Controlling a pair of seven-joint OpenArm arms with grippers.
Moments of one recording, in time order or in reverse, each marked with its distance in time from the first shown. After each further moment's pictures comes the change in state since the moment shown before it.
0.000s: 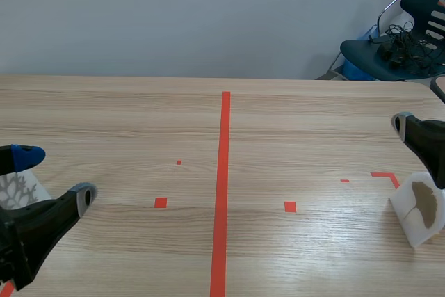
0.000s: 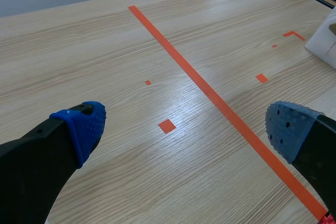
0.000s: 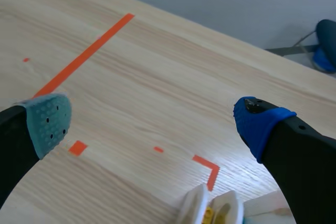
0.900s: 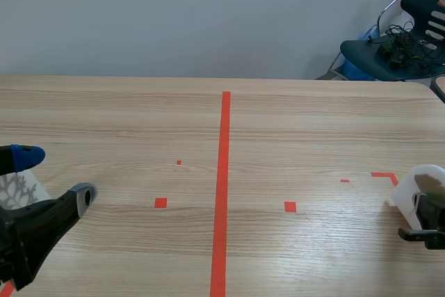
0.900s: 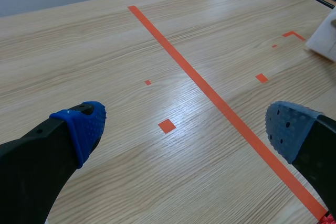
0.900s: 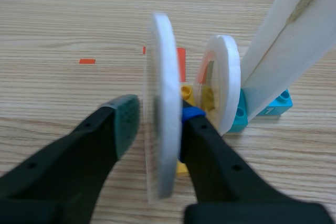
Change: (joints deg) left arm 0.0 0.0 0.0 0.0 0.0 0.0 0.0; right arm 9.6 -11.5 -4.1 -35.6 -18.8 -15.4 21.1
